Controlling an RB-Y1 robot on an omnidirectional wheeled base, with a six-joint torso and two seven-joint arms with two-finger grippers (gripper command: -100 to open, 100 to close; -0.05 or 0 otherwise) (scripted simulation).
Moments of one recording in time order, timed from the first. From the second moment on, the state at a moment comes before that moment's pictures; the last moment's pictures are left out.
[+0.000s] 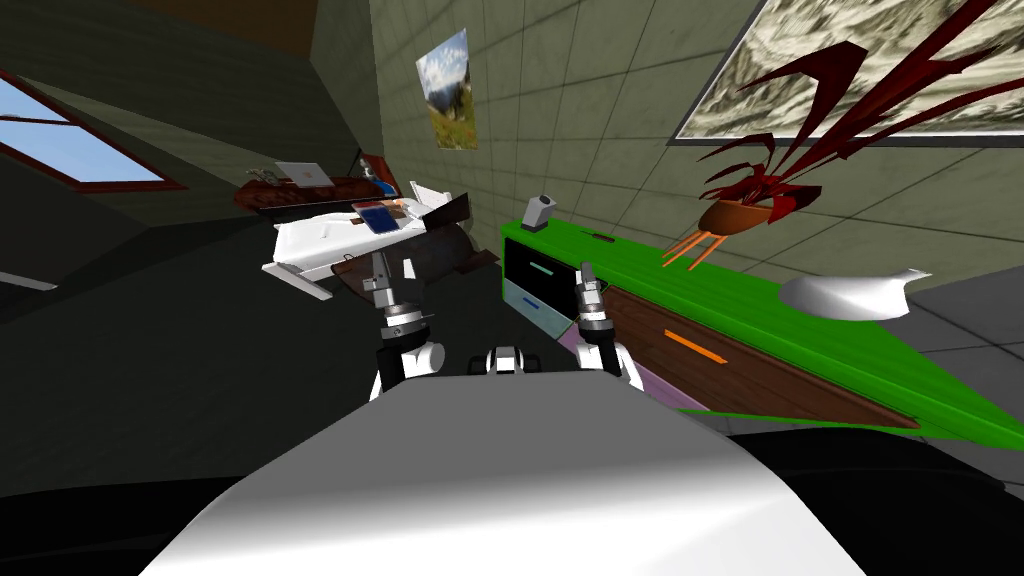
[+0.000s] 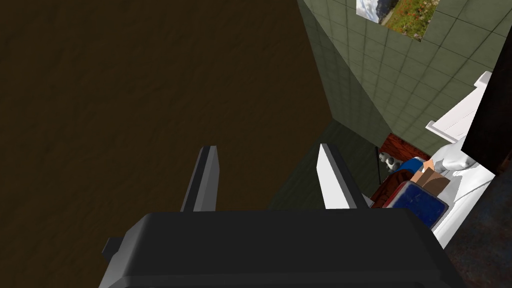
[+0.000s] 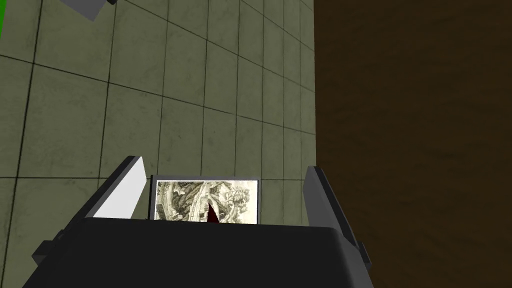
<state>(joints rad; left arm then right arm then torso) 0.47 -0.05 -0.04 -2.23 0.11 -0.50 0.13 0.44 -0.16 0.02 -2.17 0.19 -0.41 0.10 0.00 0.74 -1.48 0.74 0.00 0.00</state>
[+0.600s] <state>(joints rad) 0.47 -0.05 -0.04 -2.23 0.11 -0.50 0.13 0.38 -0.18 0.01 -2.05 0.36 -0.26 0.23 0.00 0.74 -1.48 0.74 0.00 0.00</state>
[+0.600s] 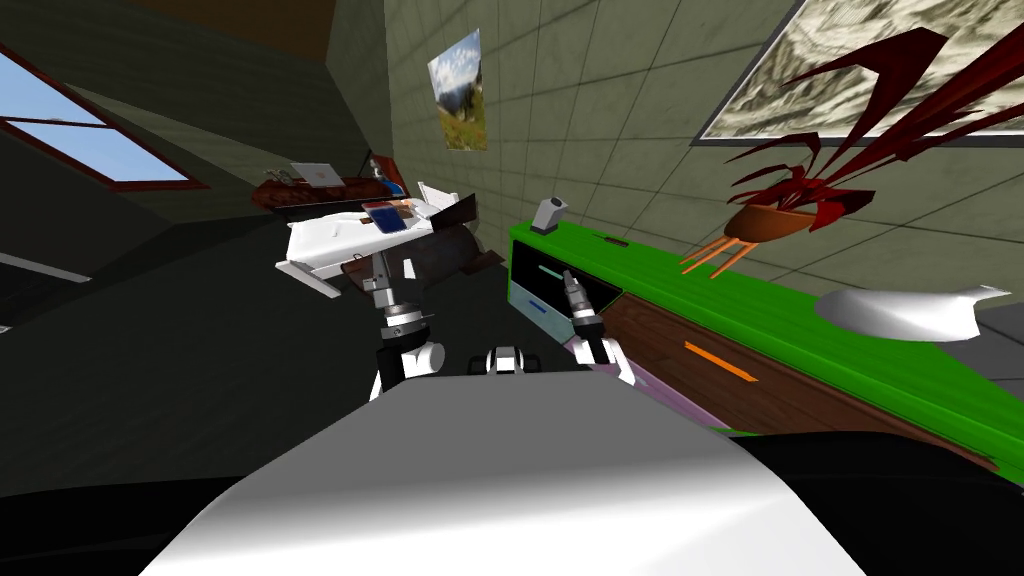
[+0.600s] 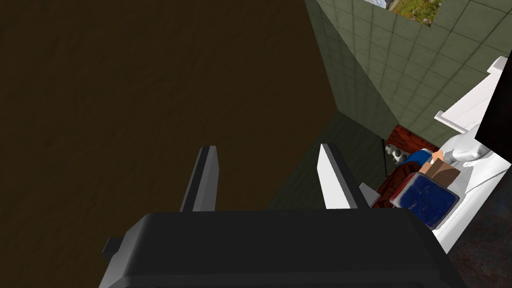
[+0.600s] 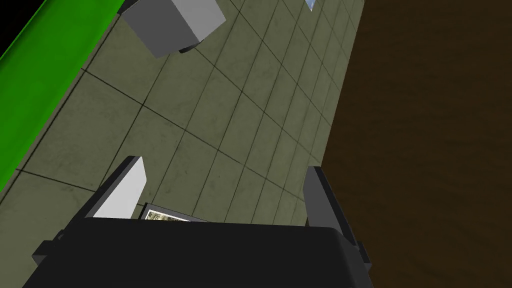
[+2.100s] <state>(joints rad) 0.47 -0.05 -0.04 -2.23 0.11 -0.50 0.13 0.25 -0.21 -0.01 -1.81 0.71 0.08 0.48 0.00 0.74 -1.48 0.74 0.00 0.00</state>
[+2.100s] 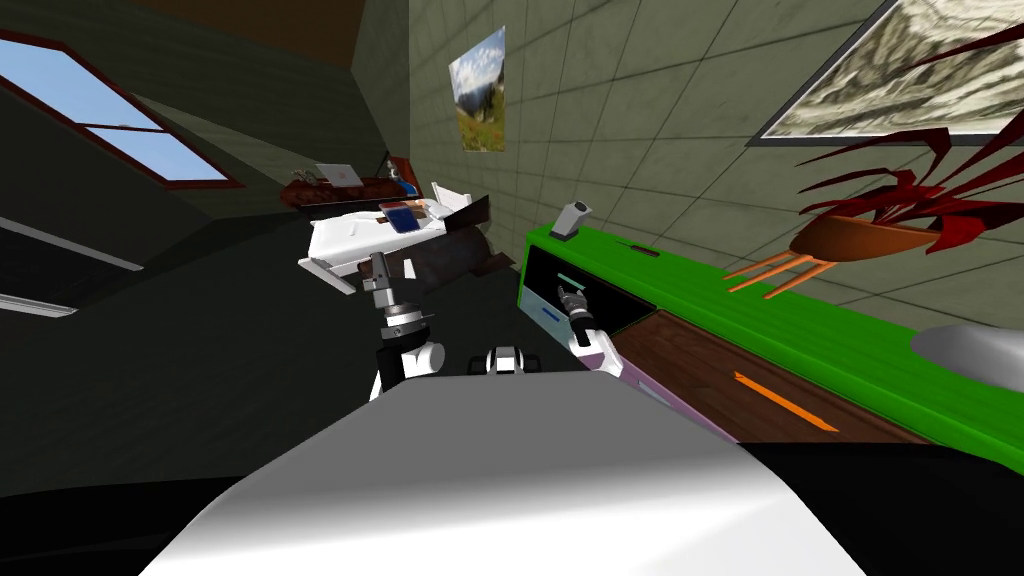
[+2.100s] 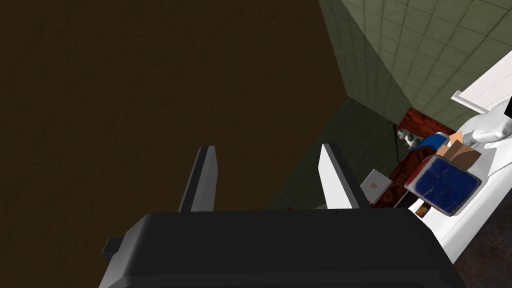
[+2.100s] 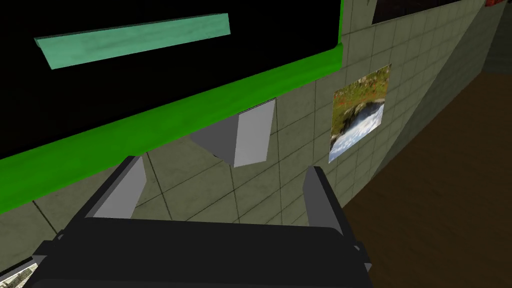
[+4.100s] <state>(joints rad) 0.47 -0.05 -0.04 -2.23 0.11 -0.50 0.13 0.09 -0.23 -0.03 -1.44 1.19 0.53 0.82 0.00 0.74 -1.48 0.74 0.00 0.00</state>
